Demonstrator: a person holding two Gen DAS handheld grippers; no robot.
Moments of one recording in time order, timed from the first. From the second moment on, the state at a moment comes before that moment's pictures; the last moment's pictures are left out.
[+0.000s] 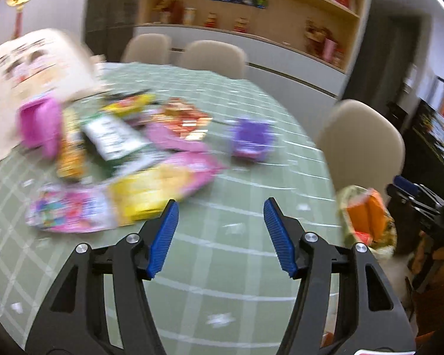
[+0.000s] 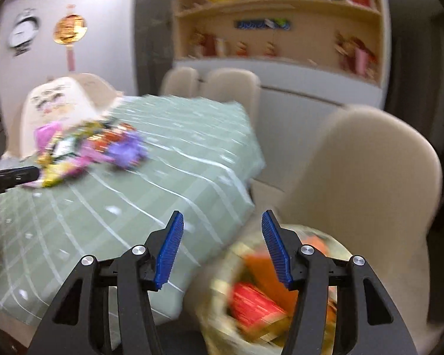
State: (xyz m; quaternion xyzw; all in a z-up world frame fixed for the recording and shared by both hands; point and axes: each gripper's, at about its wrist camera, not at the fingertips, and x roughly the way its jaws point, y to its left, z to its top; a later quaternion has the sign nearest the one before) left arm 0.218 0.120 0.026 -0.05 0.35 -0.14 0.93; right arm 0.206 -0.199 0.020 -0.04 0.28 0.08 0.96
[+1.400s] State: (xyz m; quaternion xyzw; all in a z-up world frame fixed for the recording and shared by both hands) left arm 0.273 0.295 0.007 -0.13 0.39 -0.03 0.91; right arm 0.289 0.062 -0.004 -0.10 0.35 0.33 0.87
